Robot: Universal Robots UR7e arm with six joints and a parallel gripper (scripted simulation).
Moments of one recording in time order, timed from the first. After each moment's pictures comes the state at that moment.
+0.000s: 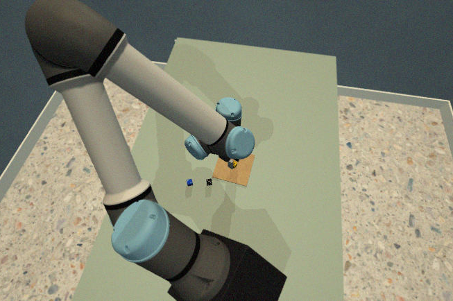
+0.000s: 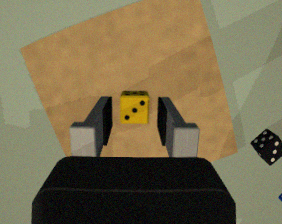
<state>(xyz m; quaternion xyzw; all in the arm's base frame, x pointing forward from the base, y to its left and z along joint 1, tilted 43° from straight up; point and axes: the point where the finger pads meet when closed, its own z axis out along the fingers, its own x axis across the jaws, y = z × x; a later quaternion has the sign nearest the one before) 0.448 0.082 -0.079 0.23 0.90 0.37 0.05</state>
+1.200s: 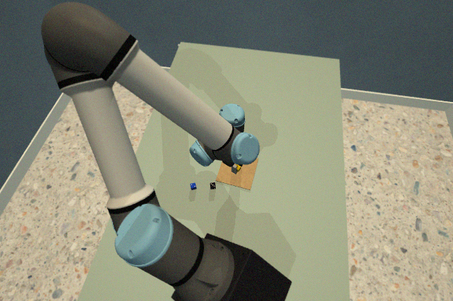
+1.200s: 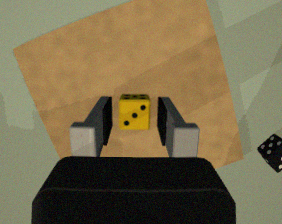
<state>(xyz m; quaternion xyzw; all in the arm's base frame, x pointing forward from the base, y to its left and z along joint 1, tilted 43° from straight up) 0.451 0.090 -0.088 0.23 0.90 0.37 0.05</state>
